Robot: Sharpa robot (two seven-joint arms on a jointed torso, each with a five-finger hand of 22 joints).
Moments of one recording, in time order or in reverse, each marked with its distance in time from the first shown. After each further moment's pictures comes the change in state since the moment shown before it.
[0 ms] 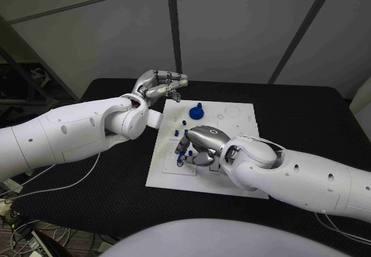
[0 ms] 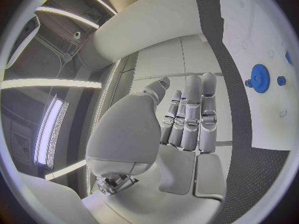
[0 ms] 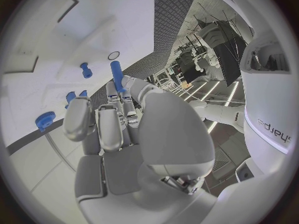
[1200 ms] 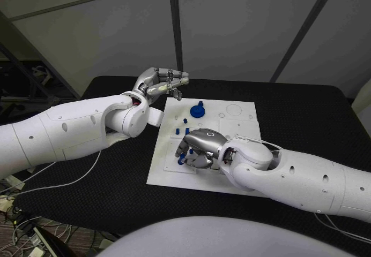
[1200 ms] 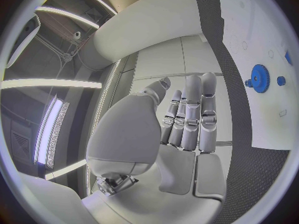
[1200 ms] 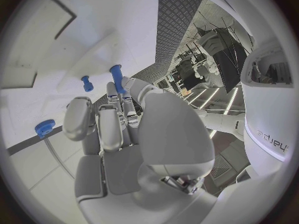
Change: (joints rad) left arm 0.000 -0.004 0.000 0.005 0.000 0.002 0.000; left_hand 0.005 0.005 0.000 0.000 0.000 0.000 0.000 0.000 0.000 0.000 0.000 0.000 0.000 0.000 0.000 0.000 -0.002 0.000 0.000 0.000 0.000 0.000; right arm 0.001 0.024 -0.026 -0.023 -0.049 0.043 -0.013; right_hand 0.000 0.000 0.000 0.000 0.003 -0.009 0.007 -0.012 -0.005 0.004 0.004 -0.023 -0.001 0.000 0.000 0.000 -0.007 0.000 -0.004 0.004 0.000 -0.005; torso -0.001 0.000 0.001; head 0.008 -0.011
